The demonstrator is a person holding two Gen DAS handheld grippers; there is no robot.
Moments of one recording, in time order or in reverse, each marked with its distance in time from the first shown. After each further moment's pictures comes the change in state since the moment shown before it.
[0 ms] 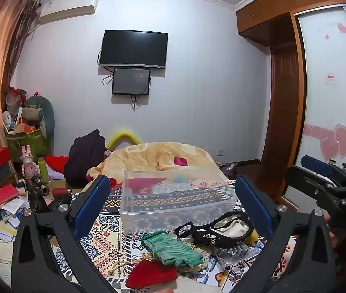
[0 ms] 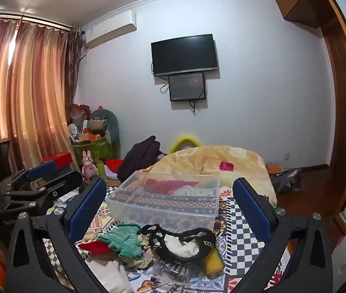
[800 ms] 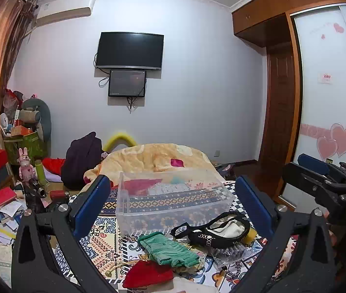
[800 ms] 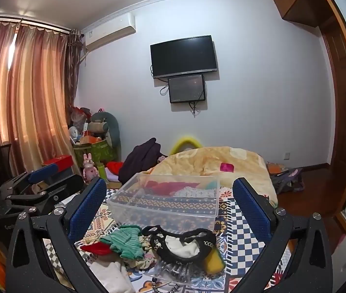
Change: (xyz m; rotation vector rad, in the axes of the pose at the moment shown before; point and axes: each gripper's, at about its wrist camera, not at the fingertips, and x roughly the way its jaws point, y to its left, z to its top) left arm -0.002 -0.003 0.002 0.004 -0.006 -0.021; right arm -0.008 0.001 0.007 0.026 -0.013 0.003
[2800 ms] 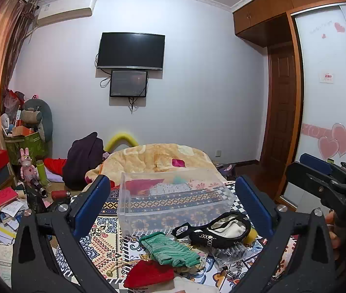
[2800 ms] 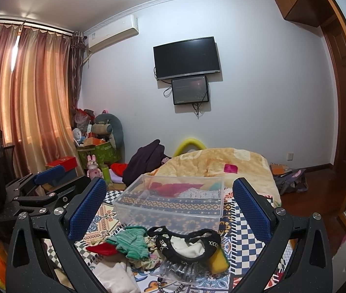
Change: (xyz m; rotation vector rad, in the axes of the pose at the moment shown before) left arm 0.001 0.000 -0.004 0.001 -0.004 0.010; right arm -0.002 0.005 -0.002 0.007 -0.008 0.023
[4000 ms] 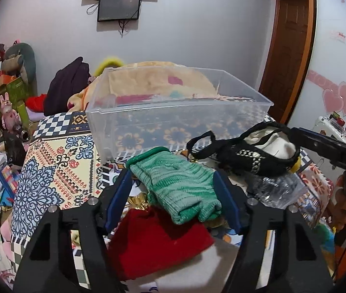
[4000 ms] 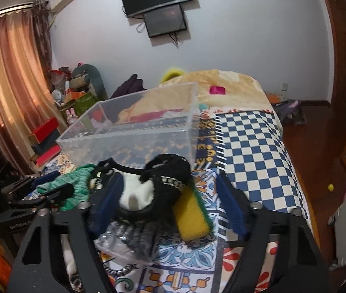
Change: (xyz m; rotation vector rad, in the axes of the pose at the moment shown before) left arm 0.103 0.027 -0.109 -0.011 0.435 -0.058; right arm 0.073 -0.071 -0.087 0.151 0.397 -0.044
